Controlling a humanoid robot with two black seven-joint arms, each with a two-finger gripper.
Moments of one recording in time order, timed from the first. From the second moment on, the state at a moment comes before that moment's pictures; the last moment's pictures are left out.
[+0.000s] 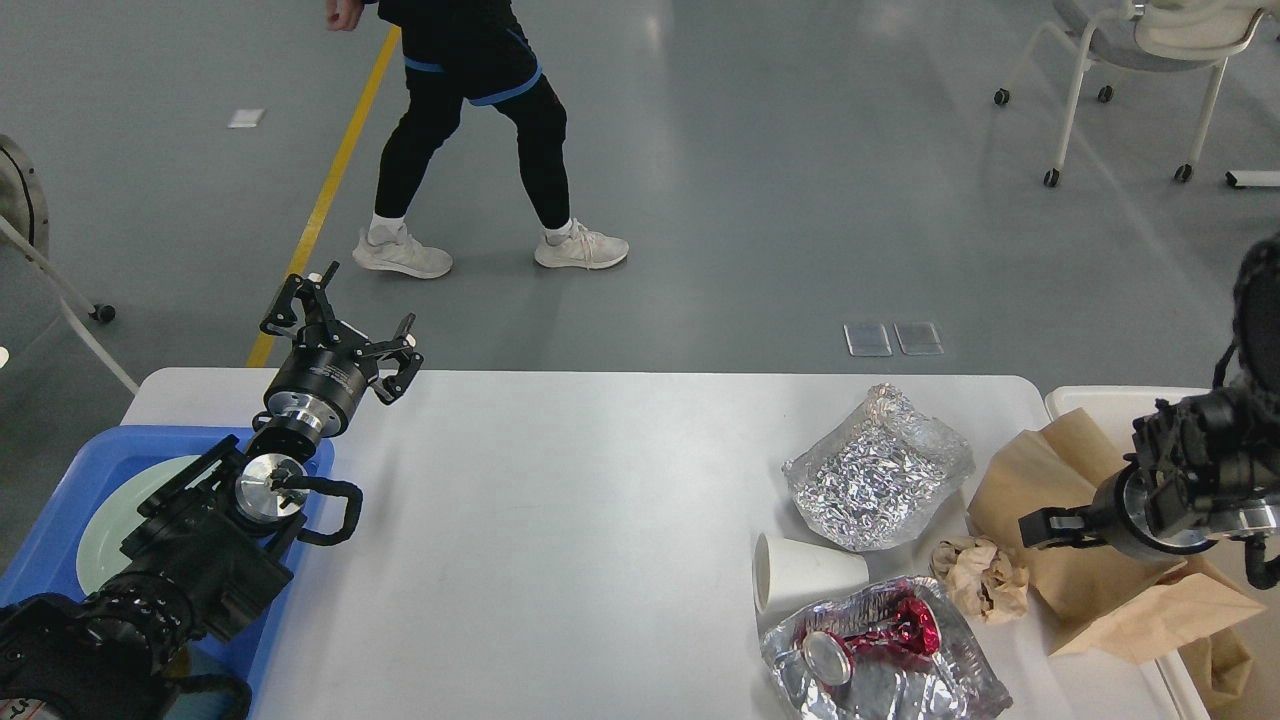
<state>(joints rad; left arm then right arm) -0.74 0.11 -0.95 -0.29 -0.01 -0.50 -0.26 1.56 -0.16 -1.74 1.34 -0.05 -0.07 0.19</state>
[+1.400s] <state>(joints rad) -0.74 0.11 -0.95 -0.29 -0.01 -0.50 -0.26 2.26 -0.30 -1.82 1.61 -0.18 0.22 0.25</state>
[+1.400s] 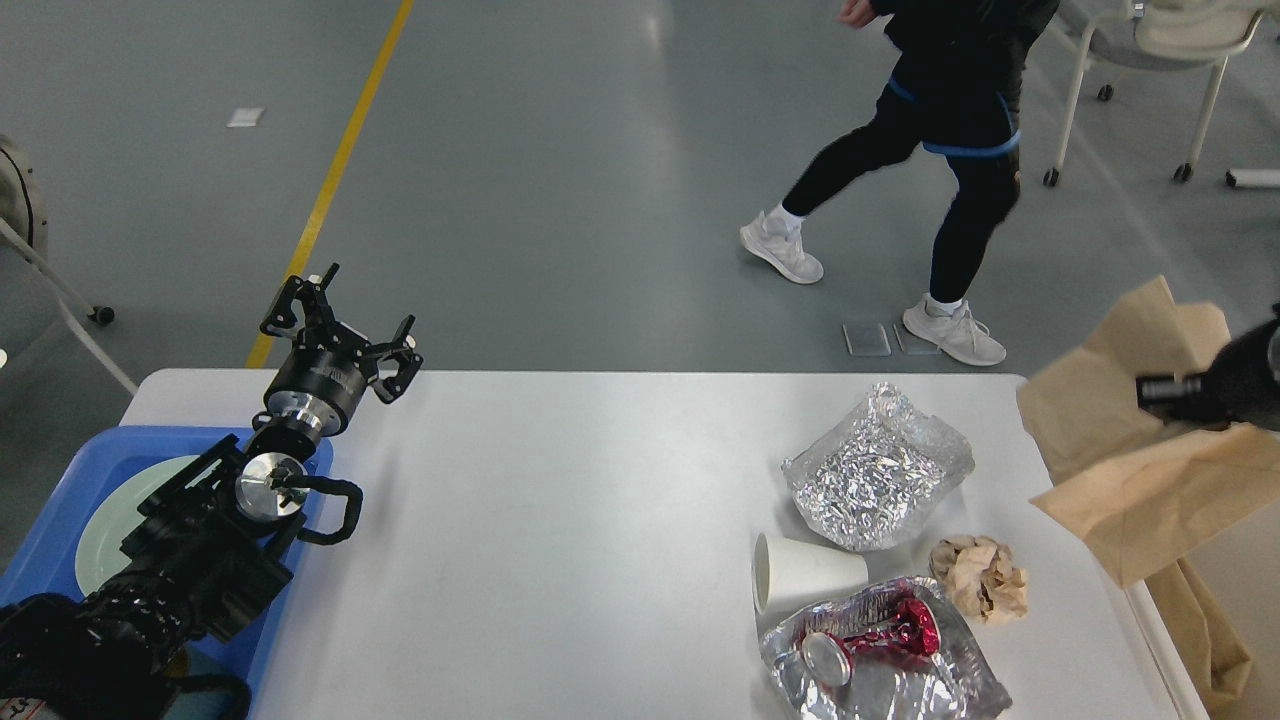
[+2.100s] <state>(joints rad) -0.74 0.11 -0.95 -0.29 -0.01 -0.50 -0.26 1.86 -0.43 -1.97 1.16 -0.14 0.14 0.34</state>
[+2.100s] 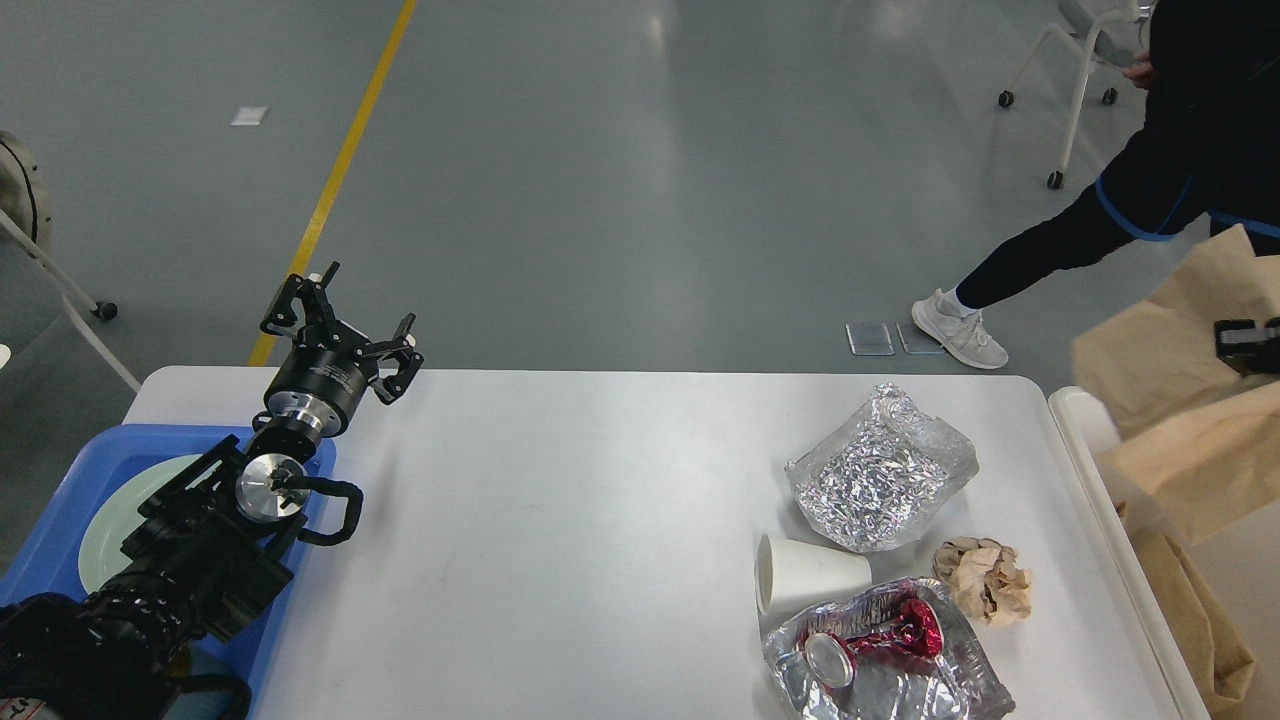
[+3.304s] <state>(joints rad) -0.74 0.11 -0.95 -0.29 -0.01 -0.50 -0.26 1.75 -0.44 -1.76 0.74 0.23 0.33 0.32</state>
